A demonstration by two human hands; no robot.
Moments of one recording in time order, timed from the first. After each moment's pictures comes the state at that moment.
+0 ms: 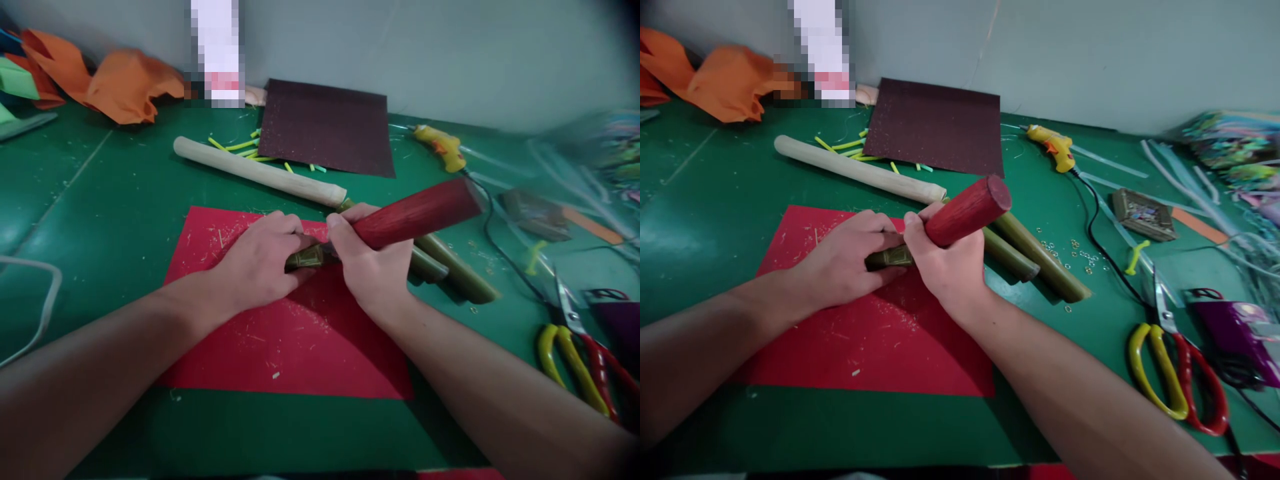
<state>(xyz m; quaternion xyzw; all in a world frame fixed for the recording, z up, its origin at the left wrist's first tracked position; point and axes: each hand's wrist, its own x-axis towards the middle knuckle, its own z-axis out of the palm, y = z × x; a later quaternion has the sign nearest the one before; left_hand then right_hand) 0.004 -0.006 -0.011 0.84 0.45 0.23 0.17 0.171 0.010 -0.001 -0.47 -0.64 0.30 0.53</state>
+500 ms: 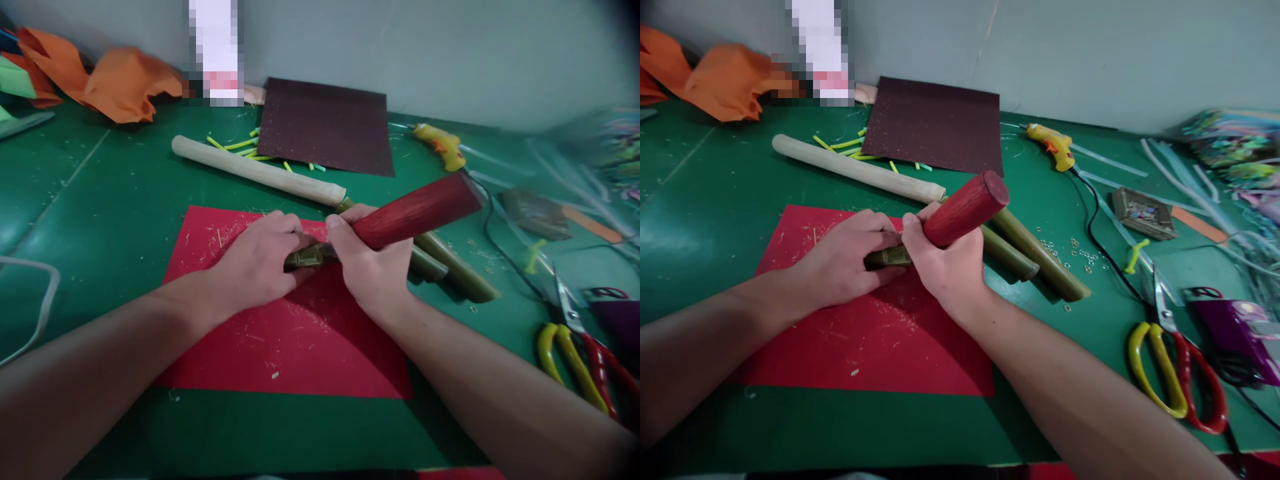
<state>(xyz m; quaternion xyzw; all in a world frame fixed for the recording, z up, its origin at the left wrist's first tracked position) 0.002 -0.005 -0.011 0.85 0.44 0.23 0.19 0.170 0.009 -0.003 -0.46 -0.63 0.32 0.54</state>
